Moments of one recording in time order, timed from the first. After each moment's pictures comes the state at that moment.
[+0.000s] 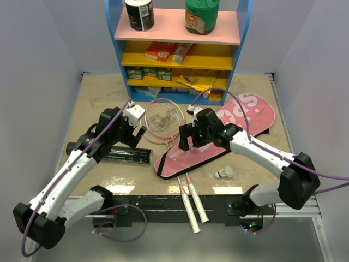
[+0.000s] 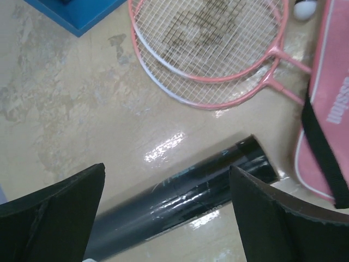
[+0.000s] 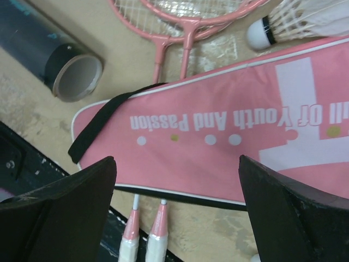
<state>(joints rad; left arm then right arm) -0.44 0.93 0.91 -0.62 -0.03 0.21 0.69 1.39 1.00 -0.44 -0.12 0.37</state>
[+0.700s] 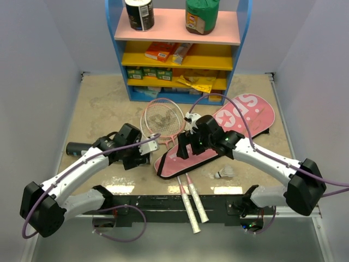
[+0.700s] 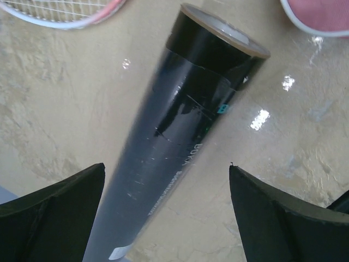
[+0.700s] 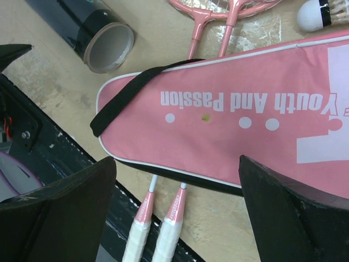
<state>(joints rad) -0.59 1.07 0.78 -0.79 -0.09 0.67 0.78 1.29 0.92 -0.42 -0.16 0.39</state>
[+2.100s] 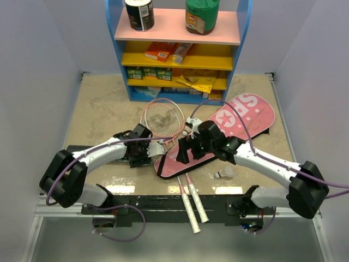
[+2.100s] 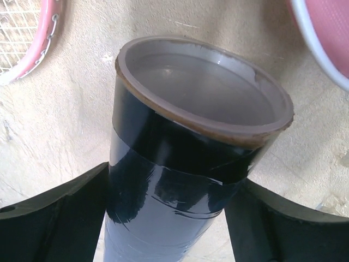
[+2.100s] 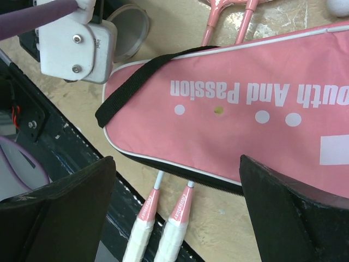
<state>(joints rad) -0.59 1.39 0.73 -0.59 -0.06 0.79 0.80 1.26 0.81 -0.31 -0.21 0.40</state>
